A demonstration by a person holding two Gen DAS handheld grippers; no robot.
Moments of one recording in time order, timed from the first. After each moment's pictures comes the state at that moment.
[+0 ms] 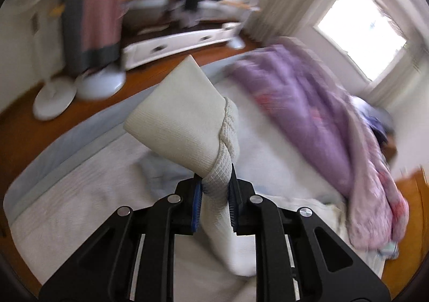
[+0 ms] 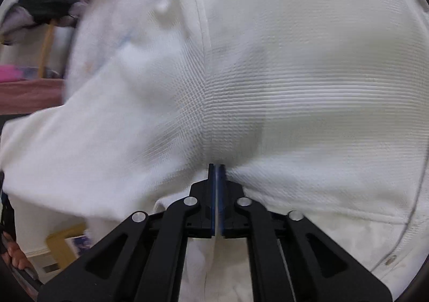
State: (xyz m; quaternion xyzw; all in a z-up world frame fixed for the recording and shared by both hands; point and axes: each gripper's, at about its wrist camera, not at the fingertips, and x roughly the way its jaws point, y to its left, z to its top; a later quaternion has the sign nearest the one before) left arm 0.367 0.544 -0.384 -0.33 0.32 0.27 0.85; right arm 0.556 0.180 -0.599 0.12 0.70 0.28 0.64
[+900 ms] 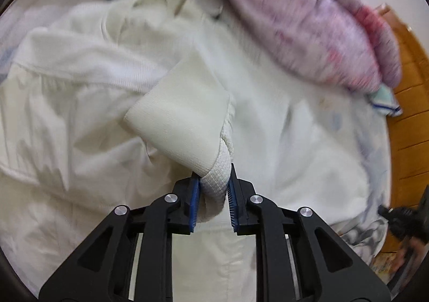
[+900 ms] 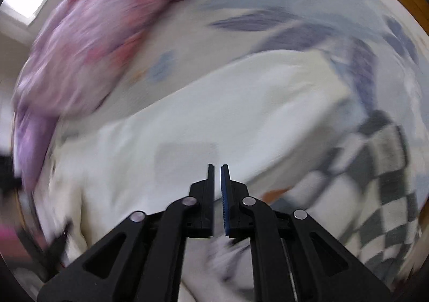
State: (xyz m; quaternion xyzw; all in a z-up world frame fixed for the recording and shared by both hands) left arm 0.628 0.014 -0.597 -0.22 0.57 0.03 0.79; right arm 0.606 -0.501 -0.527 0.27 0.61 -0.12 0.74
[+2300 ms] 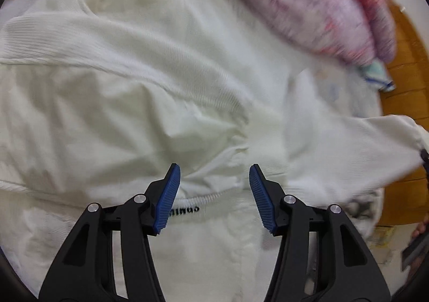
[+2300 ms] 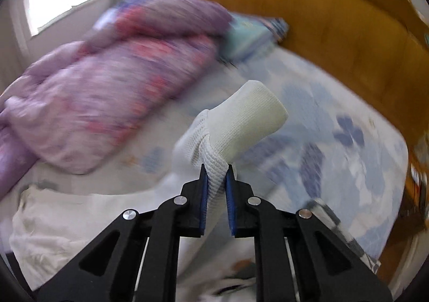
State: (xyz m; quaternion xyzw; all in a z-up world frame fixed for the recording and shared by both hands) left arm 0.620 0.041 -0.613 -0.24 0.60 -0.05 0.76; right arm 0.607 -0.376 -0.400 0.08 0.40 -0.14 0.90
